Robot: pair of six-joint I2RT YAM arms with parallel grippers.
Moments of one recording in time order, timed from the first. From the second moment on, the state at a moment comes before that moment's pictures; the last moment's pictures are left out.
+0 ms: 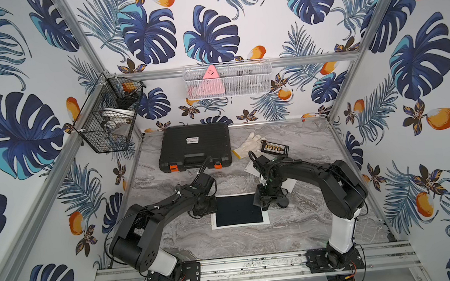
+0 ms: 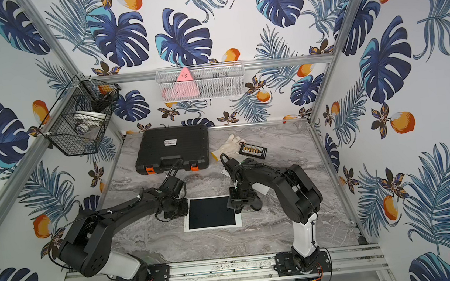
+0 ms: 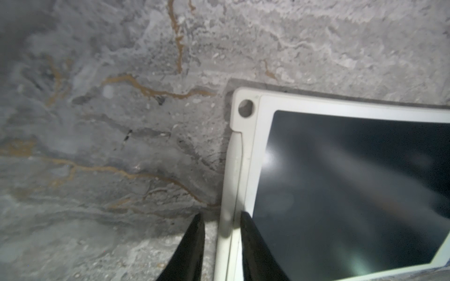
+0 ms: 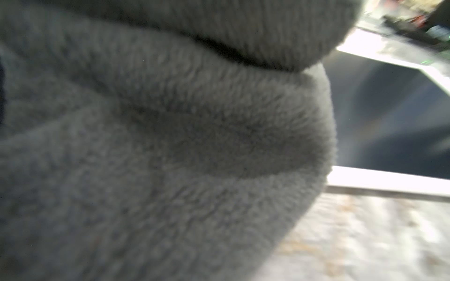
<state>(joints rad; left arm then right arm) -0.43 1.55 0.75 -0.57 0.08 -0.62 0.63 1.89 1.25 -0.96 -0.19 0.52</state>
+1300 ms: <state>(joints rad) -0.44 1.60 0.73 -0.28 0.08 -0.61 0.73 1.76 1.06 -1.00 -0.16 0.52</state>
